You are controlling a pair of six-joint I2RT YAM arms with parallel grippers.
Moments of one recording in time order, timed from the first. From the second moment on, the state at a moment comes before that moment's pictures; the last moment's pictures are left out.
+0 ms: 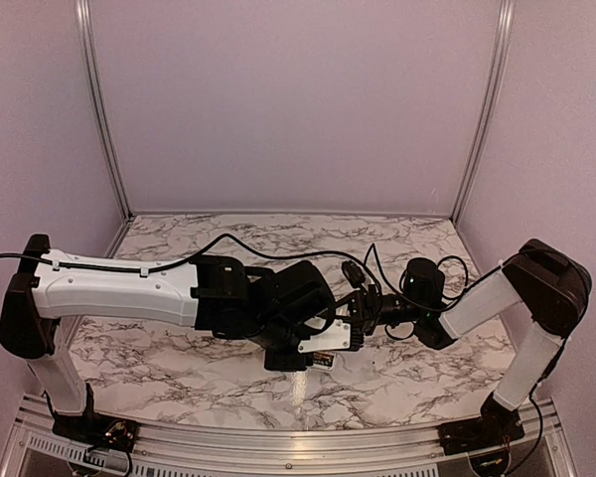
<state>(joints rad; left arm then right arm) -1.32 1.81 1.52 -0.75 -0.18 0.45 0.63 1.71 0.53 1.09 -0.99 1.24</state>
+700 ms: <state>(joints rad) -1.05 1.42 1.15 -0.38 -0.07 -0.04 0.57 1.62 0.51 1.10 -0.96 1.23</state>
